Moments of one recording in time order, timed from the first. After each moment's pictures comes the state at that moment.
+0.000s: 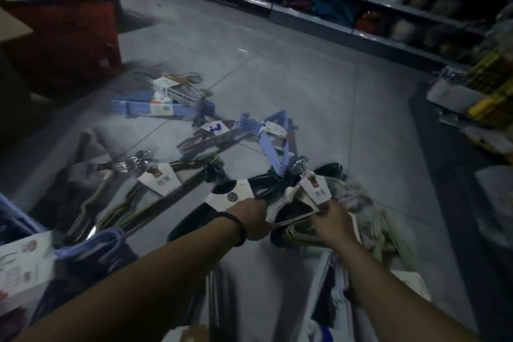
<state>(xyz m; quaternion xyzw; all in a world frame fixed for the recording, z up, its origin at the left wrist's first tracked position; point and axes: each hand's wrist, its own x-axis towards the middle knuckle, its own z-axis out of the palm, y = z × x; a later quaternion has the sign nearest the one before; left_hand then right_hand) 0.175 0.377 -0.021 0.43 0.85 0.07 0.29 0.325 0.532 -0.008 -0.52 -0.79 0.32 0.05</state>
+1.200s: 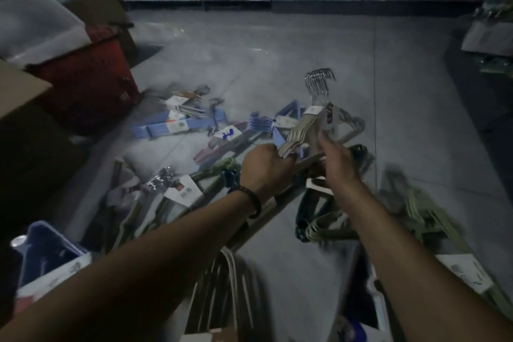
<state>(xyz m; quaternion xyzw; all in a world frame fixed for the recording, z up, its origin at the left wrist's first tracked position) 0.186 0.417 0.076 0.27 0.88 0.37 0.10 0.281 0.533 0.071 -0.42 -0.63 0.63 0.19</state>
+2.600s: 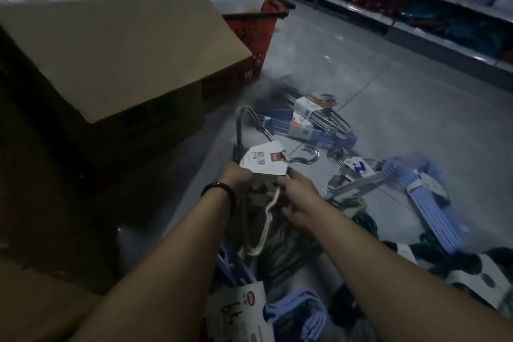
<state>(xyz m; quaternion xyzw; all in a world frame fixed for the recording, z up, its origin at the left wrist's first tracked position) -0.184 0.064 -0.078 -0.10 0.73 0.62 0.26 -0.081 0.184 -0.006 -0.35 -0.58 0.73 -0.02</state>
